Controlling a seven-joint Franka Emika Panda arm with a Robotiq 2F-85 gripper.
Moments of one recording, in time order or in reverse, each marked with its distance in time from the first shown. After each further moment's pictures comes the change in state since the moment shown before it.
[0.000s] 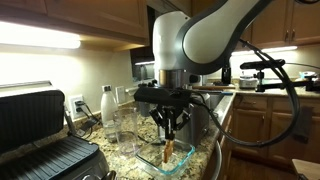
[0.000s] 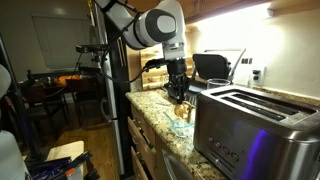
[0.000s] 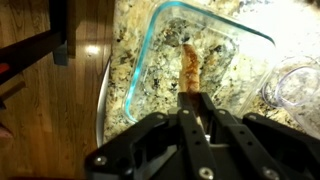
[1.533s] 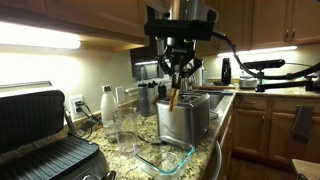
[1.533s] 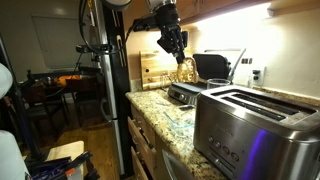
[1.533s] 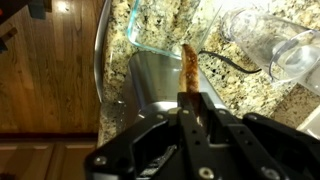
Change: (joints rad) arm -0.033 -0.345 0.051 0.030 -0.125 -0.244 0.014
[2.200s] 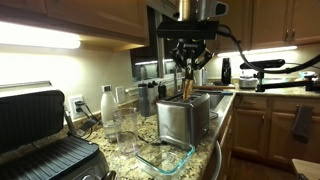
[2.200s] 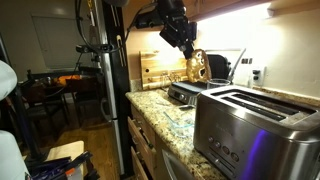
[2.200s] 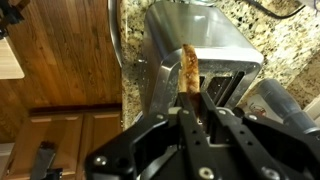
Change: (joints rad) arm -0.088 -0.044 0.022 0.001 -0.135 -0.097 0.104
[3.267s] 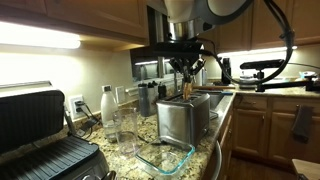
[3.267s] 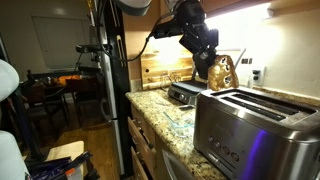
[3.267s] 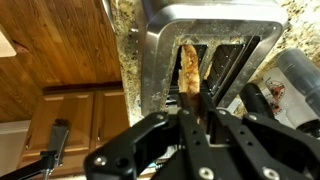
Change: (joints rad) arm -0.046 0.155 -0.017 0.081 -0.176 -0.004 0.109
